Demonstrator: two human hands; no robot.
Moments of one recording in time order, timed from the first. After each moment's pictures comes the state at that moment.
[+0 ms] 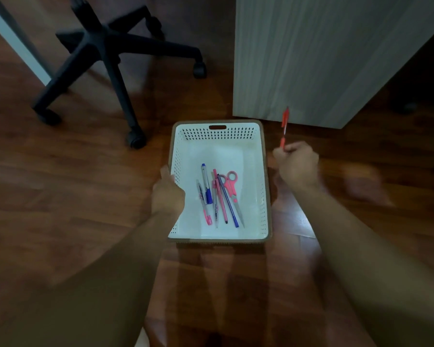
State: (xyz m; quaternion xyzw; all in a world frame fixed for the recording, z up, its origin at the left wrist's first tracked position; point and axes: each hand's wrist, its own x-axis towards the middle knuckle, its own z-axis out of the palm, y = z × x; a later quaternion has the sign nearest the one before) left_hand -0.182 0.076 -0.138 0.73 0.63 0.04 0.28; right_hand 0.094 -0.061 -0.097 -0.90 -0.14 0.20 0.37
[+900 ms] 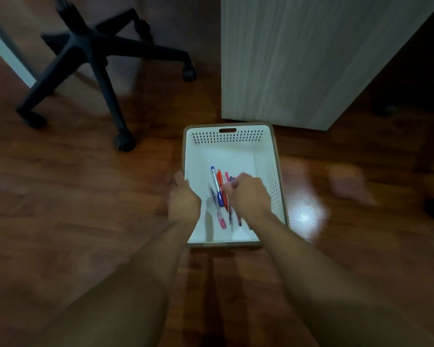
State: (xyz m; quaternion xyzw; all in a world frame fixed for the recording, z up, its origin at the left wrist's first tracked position) left_hand -0.135 0.020 -0.124 0.74 0.61 0.04 0.27; right_hand 0.002 -0.062 -0.112 -0.90 -0.29 0.26 0.19
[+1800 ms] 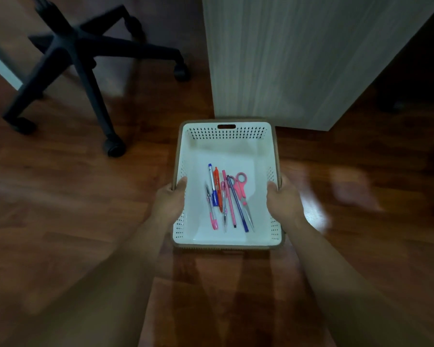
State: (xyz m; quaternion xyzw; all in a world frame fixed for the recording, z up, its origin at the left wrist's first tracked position) left_hand -0.134 0.058 -0.133 0.54 0.64 0.05 0.55; right_hand 0.085 -0.113 -0.143 -0.85 -0.16 0.32 0.38
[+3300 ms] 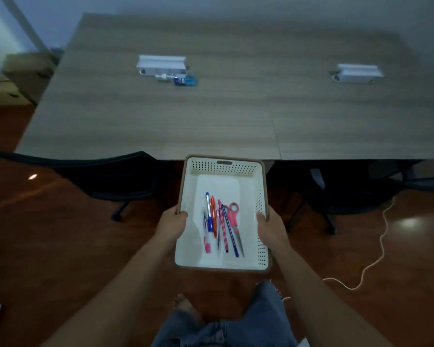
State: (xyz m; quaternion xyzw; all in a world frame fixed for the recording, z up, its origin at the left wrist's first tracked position) left_hand -0.212 0.052 0.745 0.59 0.53 -0.01 0.61; right_hand -0.039 -0.169 0.759 -0.87 -0.08 0.32 0.36
